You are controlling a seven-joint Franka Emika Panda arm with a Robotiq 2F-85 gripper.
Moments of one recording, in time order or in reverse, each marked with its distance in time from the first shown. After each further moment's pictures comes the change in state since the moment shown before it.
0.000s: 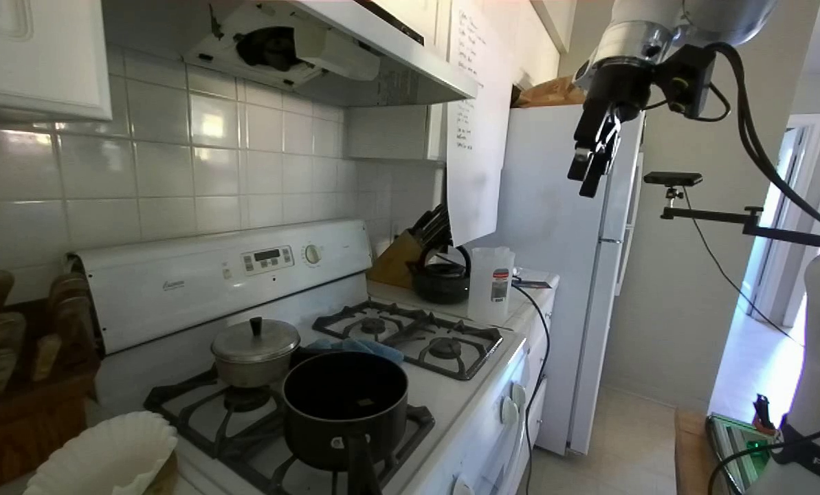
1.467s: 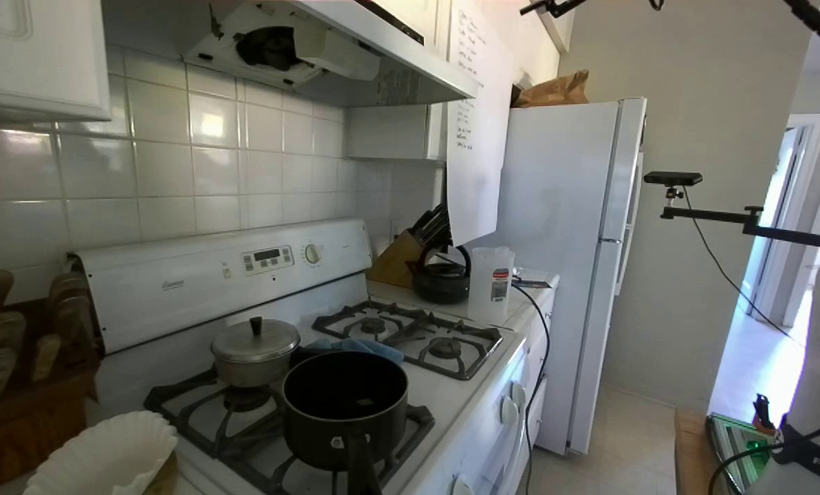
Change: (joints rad) arm -0.129 0.080 0.065 0.300 0.193 0.764 0.543
